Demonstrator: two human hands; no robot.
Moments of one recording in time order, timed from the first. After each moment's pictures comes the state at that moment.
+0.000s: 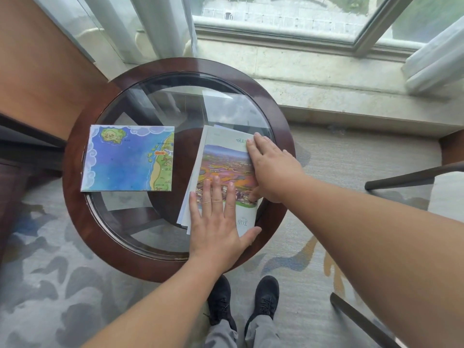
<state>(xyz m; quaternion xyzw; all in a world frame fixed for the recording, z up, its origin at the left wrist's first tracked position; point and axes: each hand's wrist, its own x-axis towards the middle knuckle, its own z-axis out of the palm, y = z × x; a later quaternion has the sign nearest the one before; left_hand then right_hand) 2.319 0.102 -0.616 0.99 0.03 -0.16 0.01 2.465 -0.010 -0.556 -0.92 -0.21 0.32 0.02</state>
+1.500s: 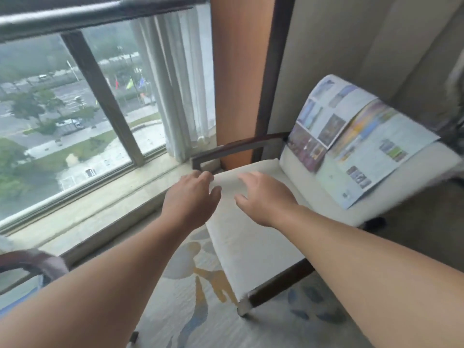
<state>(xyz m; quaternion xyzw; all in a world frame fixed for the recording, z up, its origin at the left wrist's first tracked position) 2.273 -0.375 -0.261 0.93 -0.35 -0.03 0.15 2.173 -0.516 -0.246 -0.97 0.20 0.02 0.16</state>
